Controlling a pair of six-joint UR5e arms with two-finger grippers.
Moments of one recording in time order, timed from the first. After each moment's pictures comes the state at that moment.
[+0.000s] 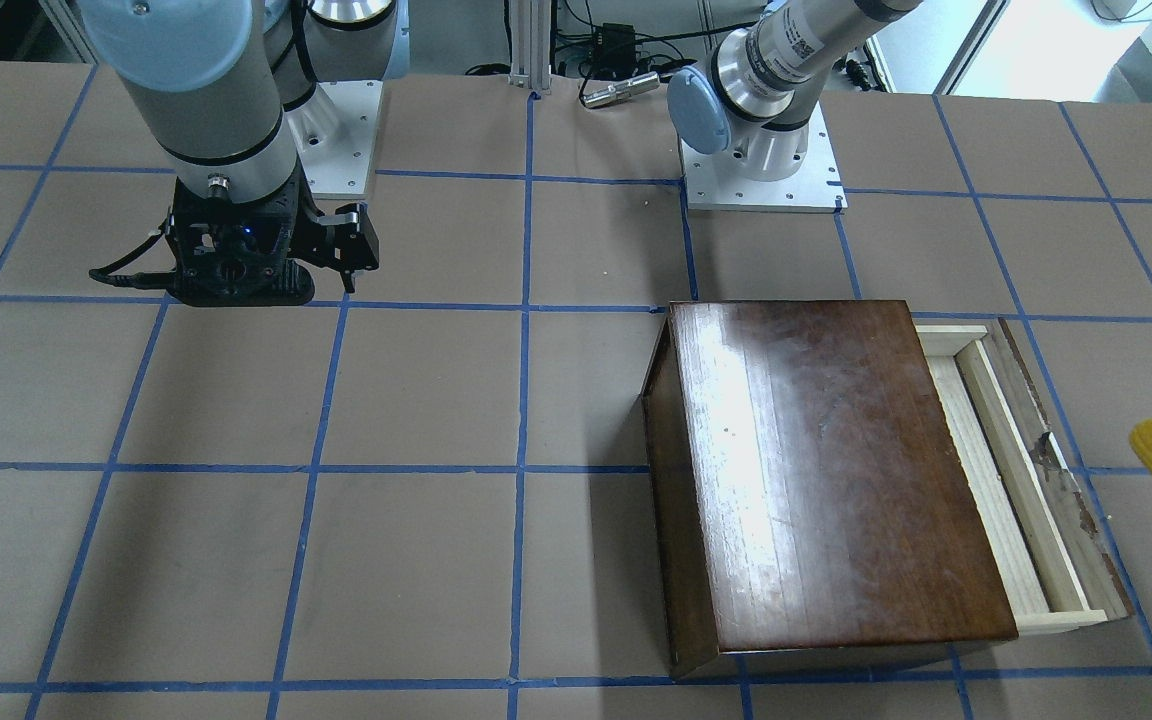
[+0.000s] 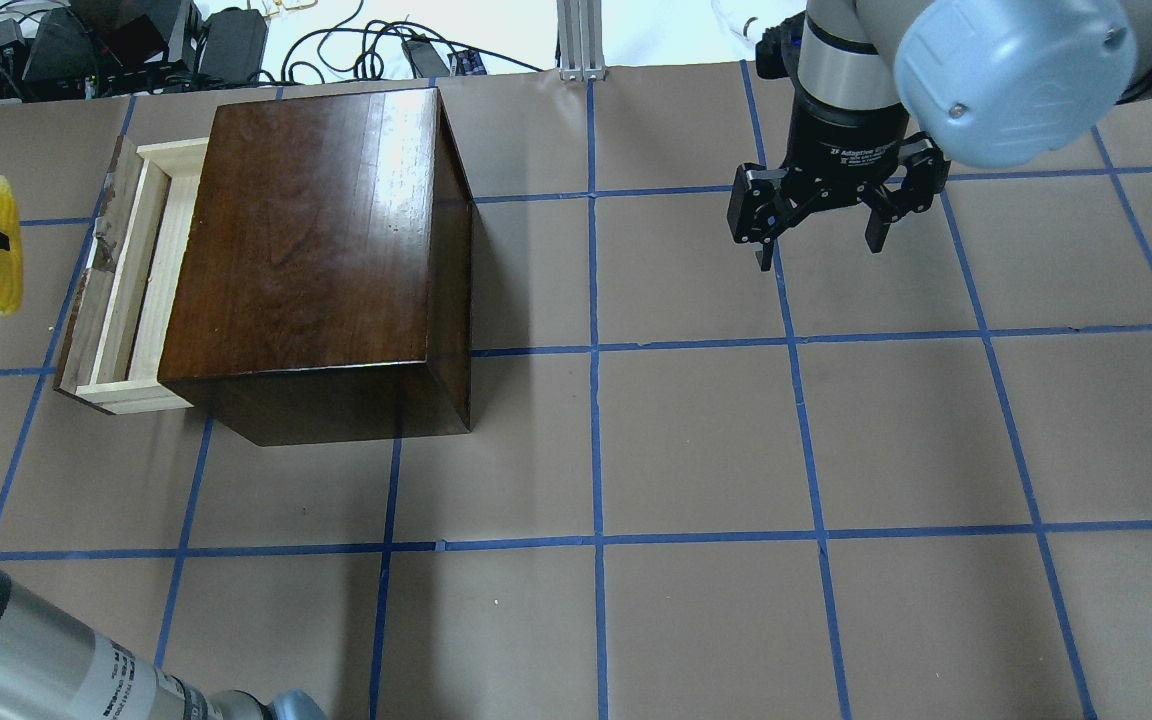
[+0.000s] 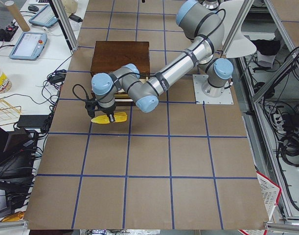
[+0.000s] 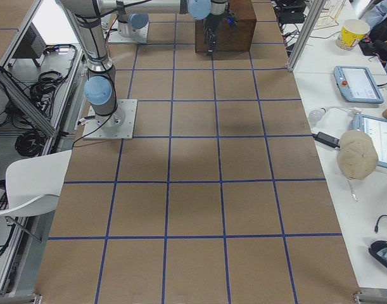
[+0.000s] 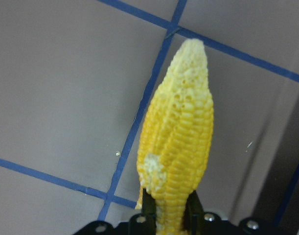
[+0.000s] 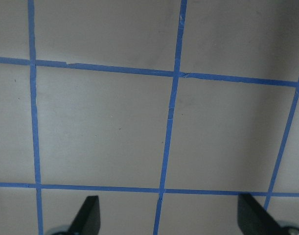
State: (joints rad) left arm -0.91 -2.08 -1.26 -1.35 1.50 0.35; right arm 1.69 -1.44 1.50 -1.50 -1.64 0.03
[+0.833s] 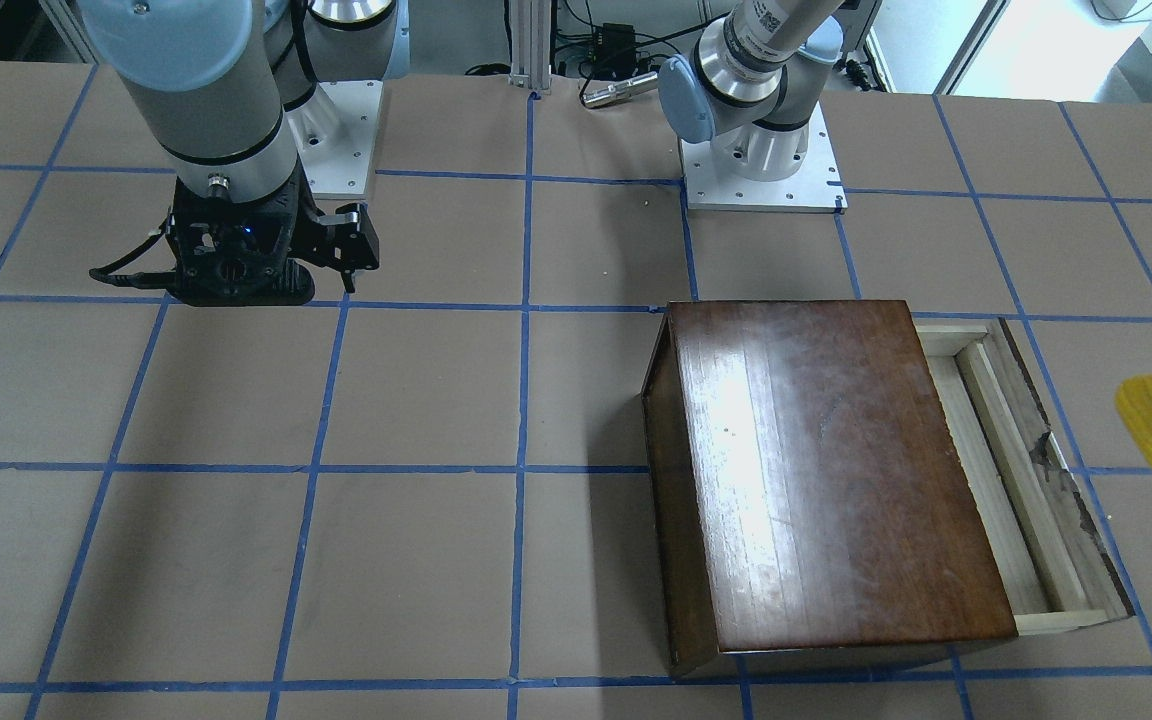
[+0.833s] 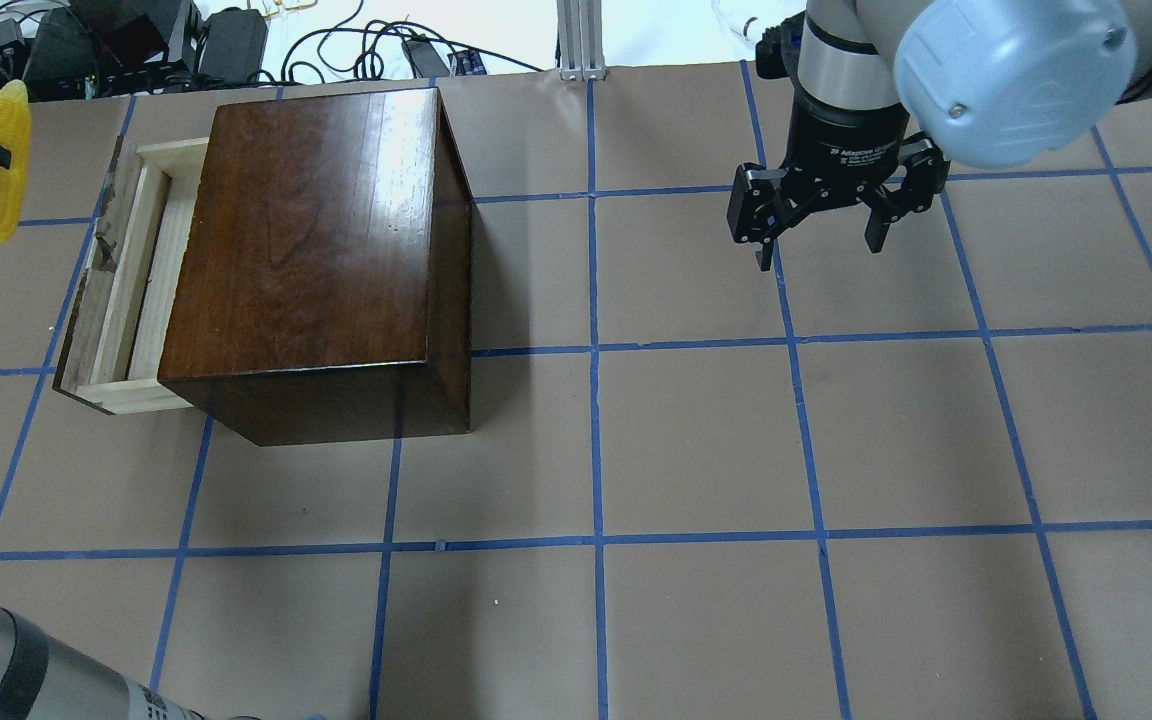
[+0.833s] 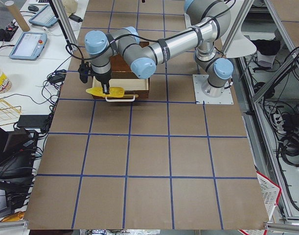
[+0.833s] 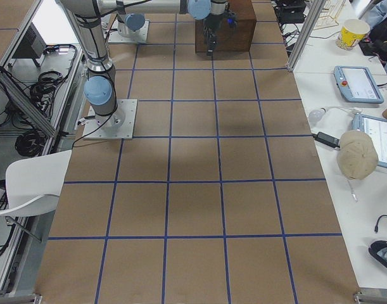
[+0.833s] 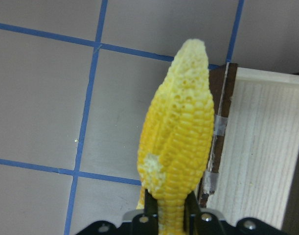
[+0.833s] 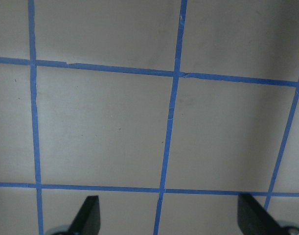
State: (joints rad) left arm -1.07 -1.97 -1.18 -1.56 1.49 0.34; right arm 1.69 -1.44 1.50 -1.50 -1.64 0.03
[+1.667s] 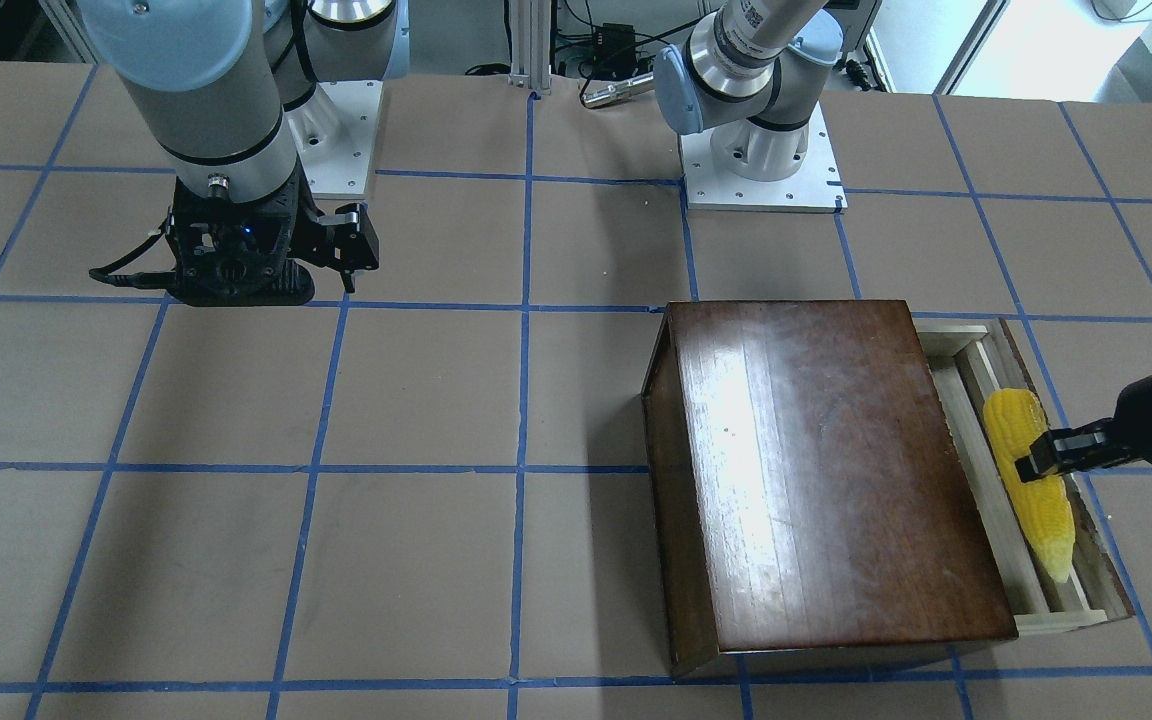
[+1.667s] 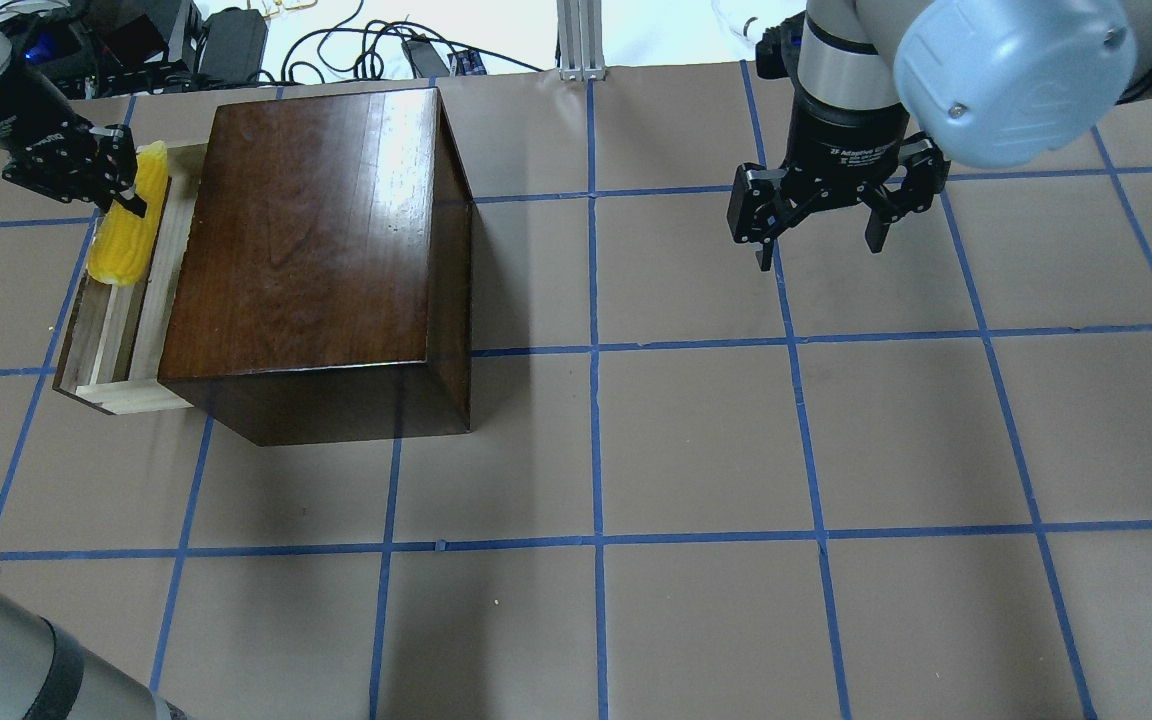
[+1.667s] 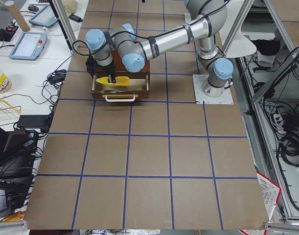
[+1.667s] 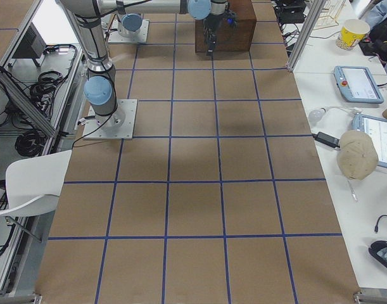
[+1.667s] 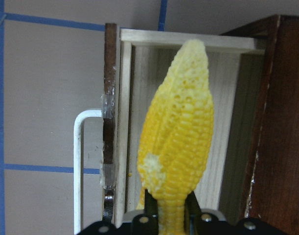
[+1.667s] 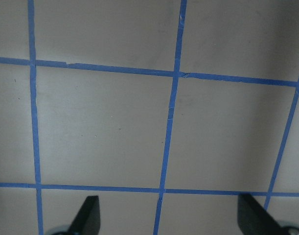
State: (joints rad) left arm -1.15 -2.00 -1.30 -1.55 1.47 0.30; right arm 1.69 -1.44 1.50 -1.50 -1.64 0.03
